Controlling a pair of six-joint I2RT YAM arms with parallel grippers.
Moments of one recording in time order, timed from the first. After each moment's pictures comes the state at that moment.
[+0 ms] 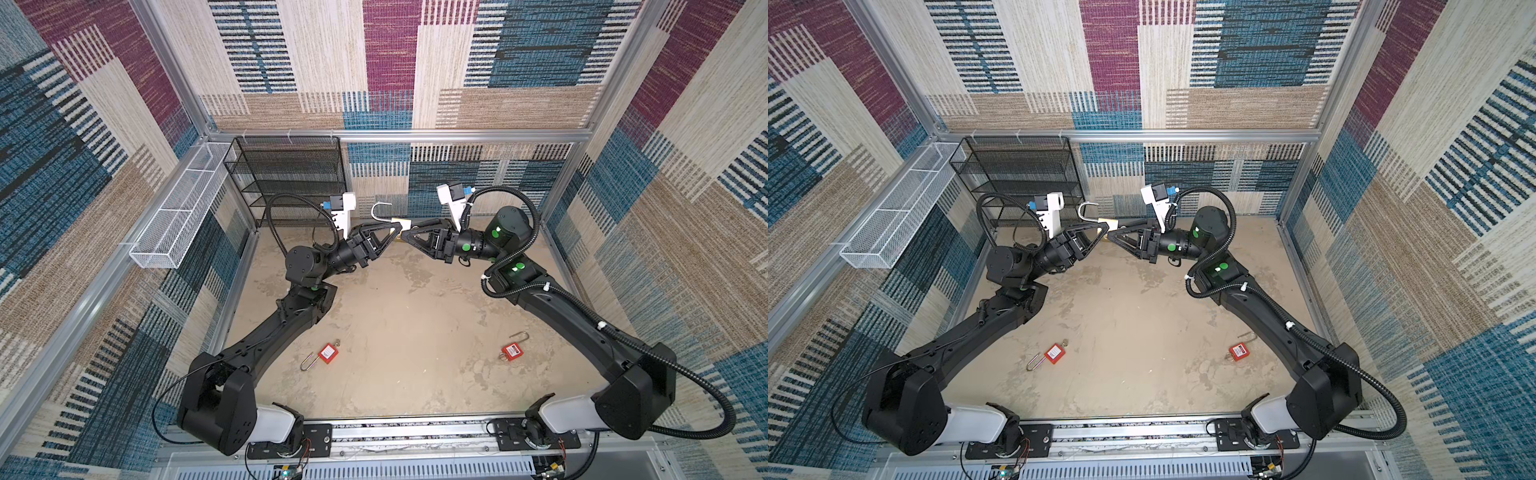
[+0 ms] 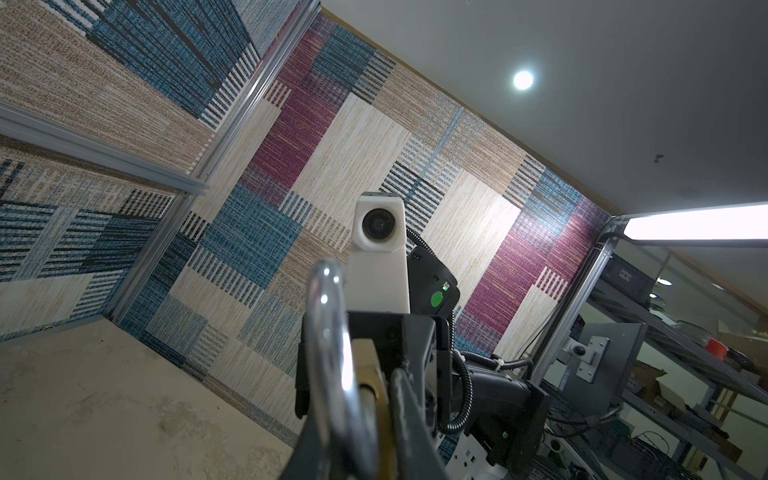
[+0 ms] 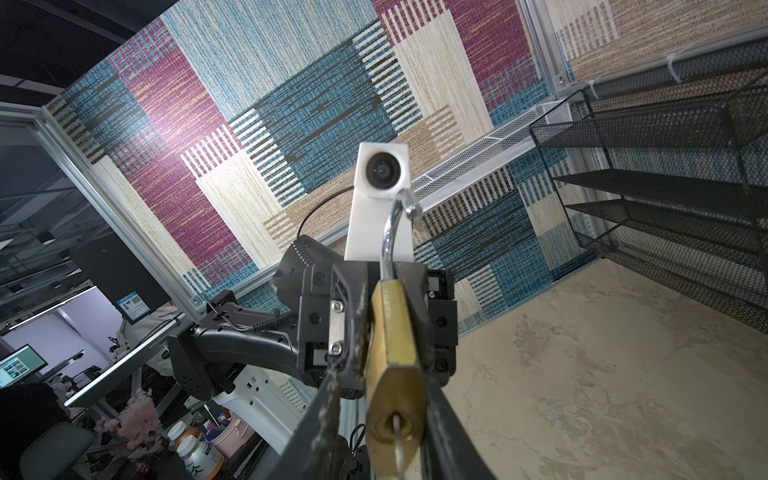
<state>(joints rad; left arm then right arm) -0.43 1.39 1.01 1.04 0.79 -1.10 0.53 1.42 1.30 0.35 -0.90 0.70</state>
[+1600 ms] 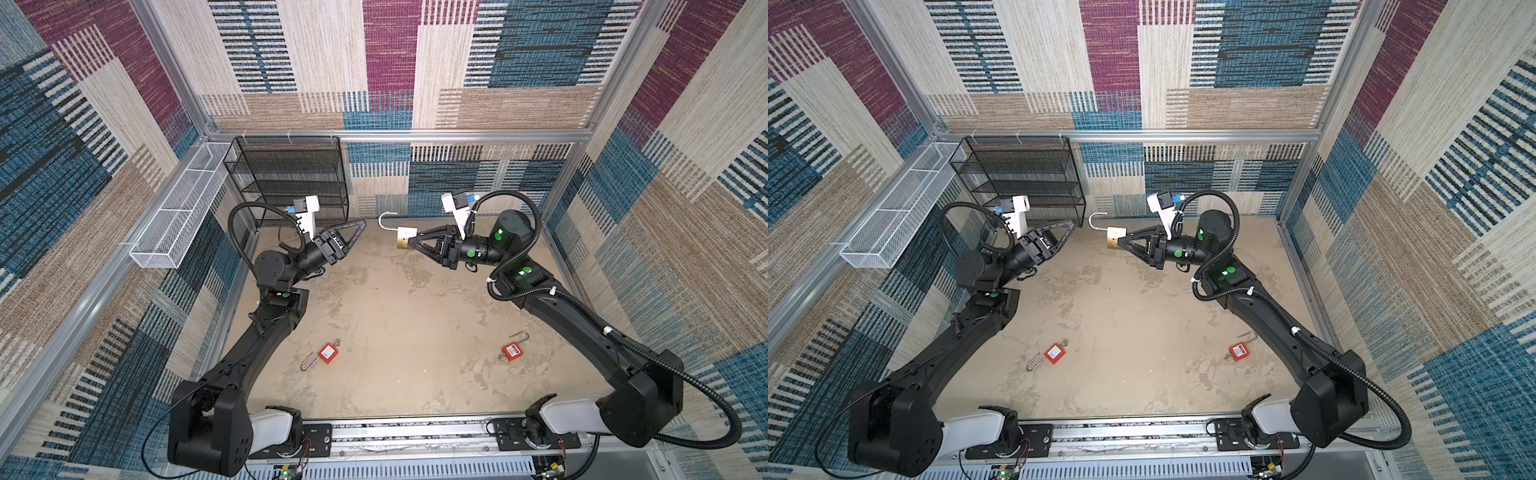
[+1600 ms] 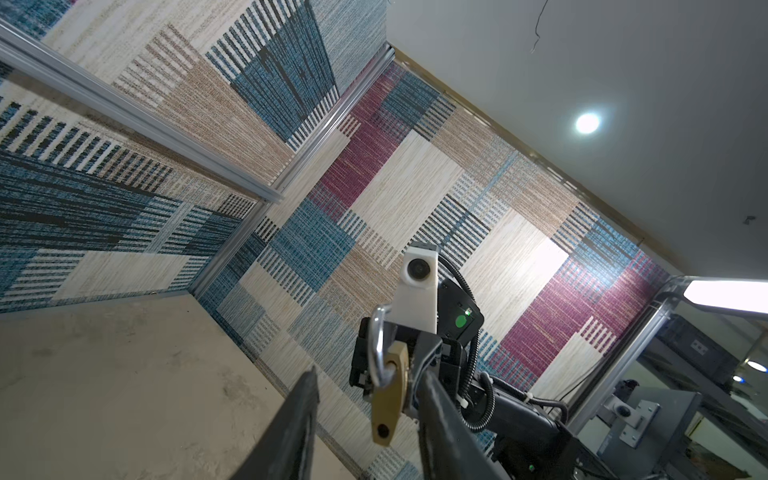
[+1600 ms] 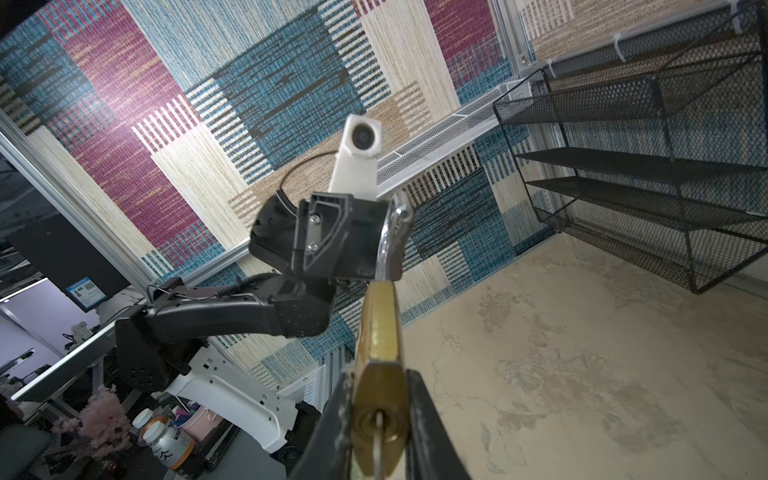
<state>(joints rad) -0.20 1.24 0.94 0.87 0.85 -1.13 0.49 1.37 1.24 0.21 -0.90 0.54</state>
